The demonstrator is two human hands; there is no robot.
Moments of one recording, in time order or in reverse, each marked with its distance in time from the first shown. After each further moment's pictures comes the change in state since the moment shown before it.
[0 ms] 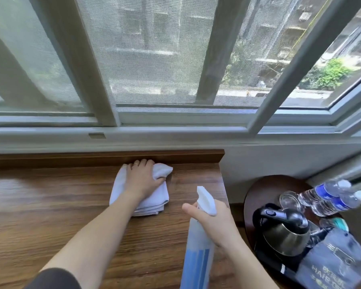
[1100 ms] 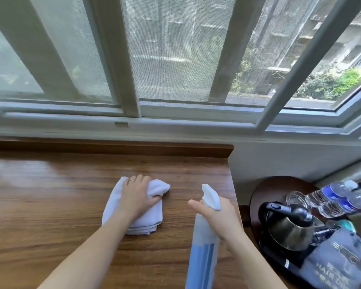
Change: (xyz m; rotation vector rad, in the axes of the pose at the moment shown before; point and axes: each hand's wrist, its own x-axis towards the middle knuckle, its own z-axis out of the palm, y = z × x) left_hand -0.107 -0.055 0.011 0.007 0.109 0.044; right_hand -0.044 -0.001 0.013 -0.026 -0.027 0.008
